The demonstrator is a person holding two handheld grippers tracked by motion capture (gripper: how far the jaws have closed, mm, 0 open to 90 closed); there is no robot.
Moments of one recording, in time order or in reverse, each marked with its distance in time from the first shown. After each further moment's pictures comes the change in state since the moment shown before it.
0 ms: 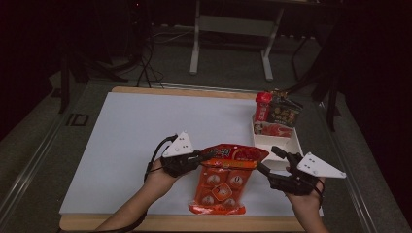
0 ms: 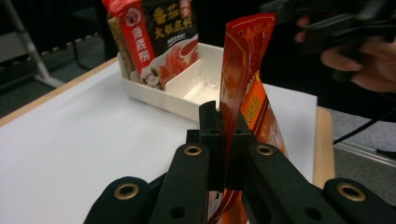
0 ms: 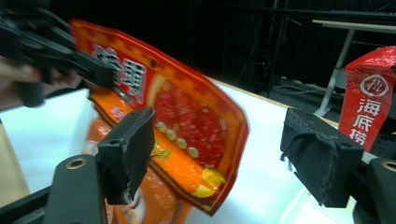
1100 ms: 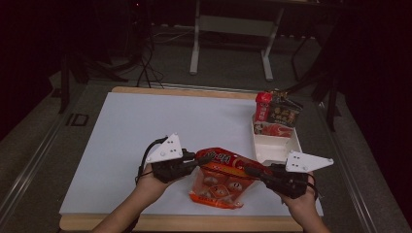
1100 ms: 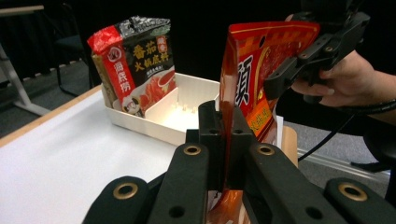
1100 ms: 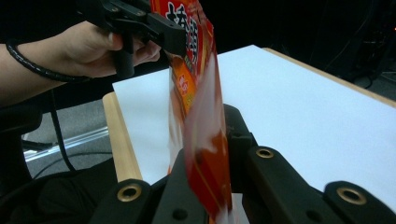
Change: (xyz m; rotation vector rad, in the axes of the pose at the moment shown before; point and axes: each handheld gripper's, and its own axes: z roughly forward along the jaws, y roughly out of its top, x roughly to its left) left arm -0.012 0.015 -0.034 -0.106 -0.059 0.023; right arm 0.025 0.033 0.011 0.123 0.361 -0.016
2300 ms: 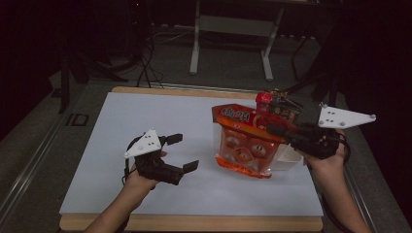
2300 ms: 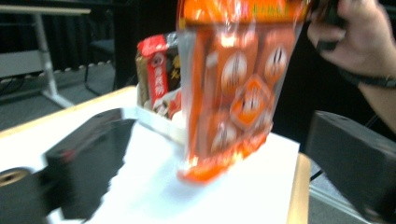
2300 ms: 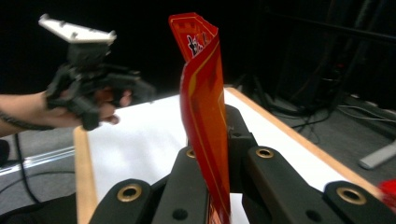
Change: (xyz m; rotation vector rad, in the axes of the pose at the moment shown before) left arm 0.012 -0.022 -0.027 -0.067 0.127 -0.167; right arm -0.046 0.092 -0.044 -0.064 -0.075 -0.080
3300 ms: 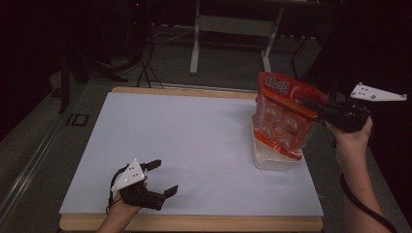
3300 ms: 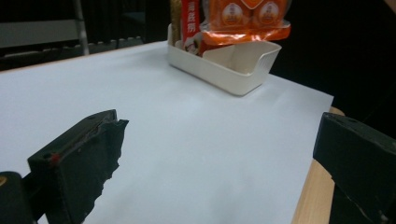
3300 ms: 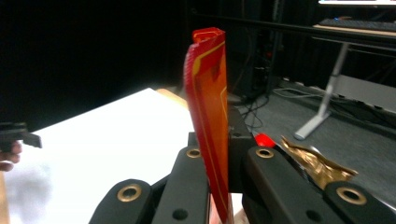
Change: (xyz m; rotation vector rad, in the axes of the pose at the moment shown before) left arm 0.004 -0.091 -0.035 0.074 0.103 -0.020; right arm -0.093 -0.016 -0.044 -0.021 -0.232 0.116
